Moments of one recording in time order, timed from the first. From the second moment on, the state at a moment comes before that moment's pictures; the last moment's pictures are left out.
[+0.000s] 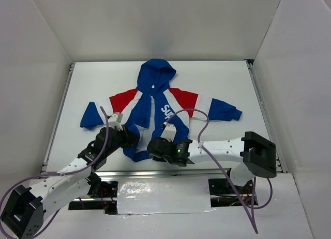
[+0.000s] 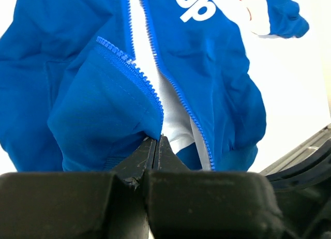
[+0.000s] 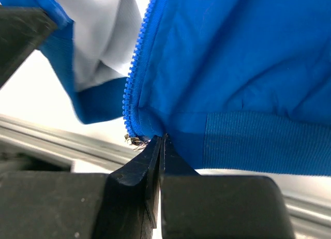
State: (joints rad) left arm -0.57 0.78 0.27 0.08 0.02 -0.69; right arm 1.29 1.54 0.93 -0.36 0.45 1.22
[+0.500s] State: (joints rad) left arm -0.64 0.68 0.18 0.23 0.09 -0.69; right arm 1.29 1.50 0.93 -0.43 0.45 1.51
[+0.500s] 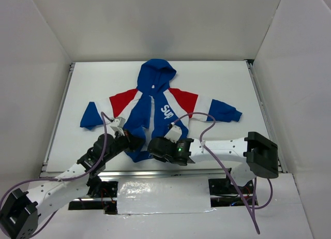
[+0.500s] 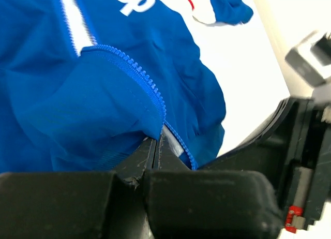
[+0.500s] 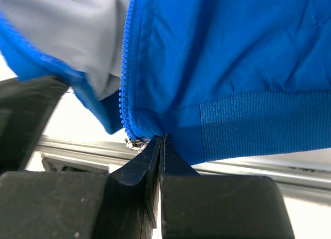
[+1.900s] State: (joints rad) left arm -0.76 0.72 0.11 0.43 0.18 -0.95; right arm 1.27 1.39 0.87 -0.48 0.48 1.44
